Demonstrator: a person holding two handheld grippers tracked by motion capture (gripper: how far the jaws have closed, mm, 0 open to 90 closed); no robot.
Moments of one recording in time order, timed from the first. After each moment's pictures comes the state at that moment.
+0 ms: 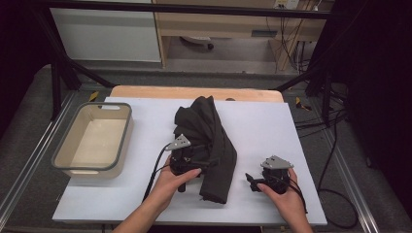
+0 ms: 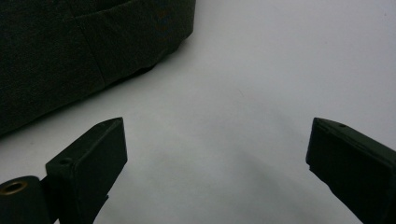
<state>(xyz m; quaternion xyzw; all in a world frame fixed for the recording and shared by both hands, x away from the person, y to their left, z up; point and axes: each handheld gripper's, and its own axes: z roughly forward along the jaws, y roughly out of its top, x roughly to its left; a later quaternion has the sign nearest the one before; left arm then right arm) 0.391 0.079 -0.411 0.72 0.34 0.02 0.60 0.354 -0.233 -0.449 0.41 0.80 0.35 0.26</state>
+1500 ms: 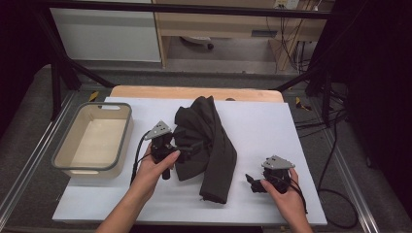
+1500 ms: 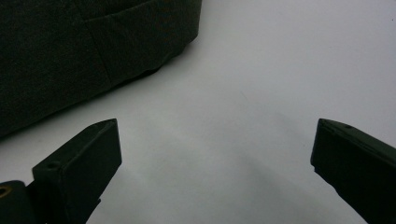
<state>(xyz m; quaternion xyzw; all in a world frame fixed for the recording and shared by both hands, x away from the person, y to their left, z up) 0.401 0.126 -0.367 0.70 0.36 0.09 0.61 0.354 -0.236 -0.448 0.40 0.80 0.36 0.25</state>
